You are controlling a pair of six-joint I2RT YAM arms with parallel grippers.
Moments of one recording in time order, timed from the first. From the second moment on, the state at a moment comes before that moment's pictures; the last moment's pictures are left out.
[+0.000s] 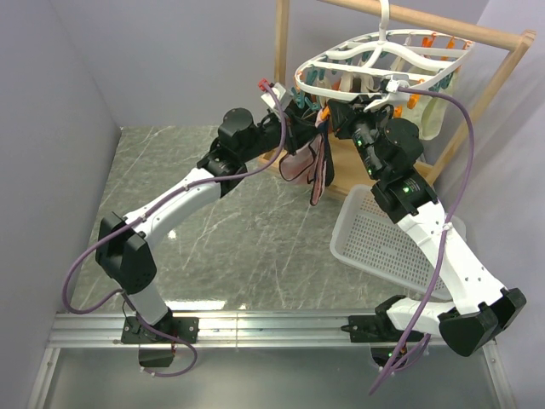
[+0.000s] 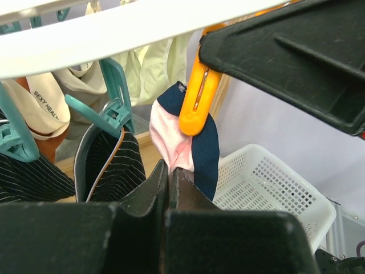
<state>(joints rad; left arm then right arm) -0.69 1.68 1.56 0.30 0.40 -0.28 0.48 1.20 1.37 0.02 0.19 0.29</state>
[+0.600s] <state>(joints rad) -0.70 1.72 1.61 0.33 0.40 -0.31 0.48 1.20 1.37 0.02 0.18 0.29</state>
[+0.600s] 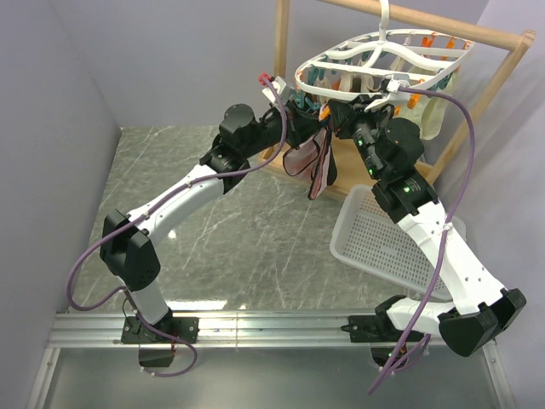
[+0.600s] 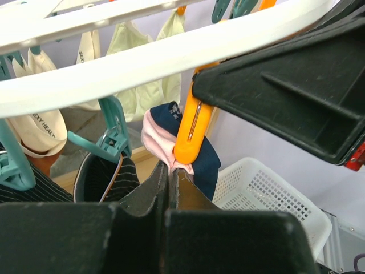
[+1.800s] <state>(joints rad) -0.70 1.78 1.69 0.34 0.40 -0.31 0.45 1.20 1.37 0.00 0.15 0.30</state>
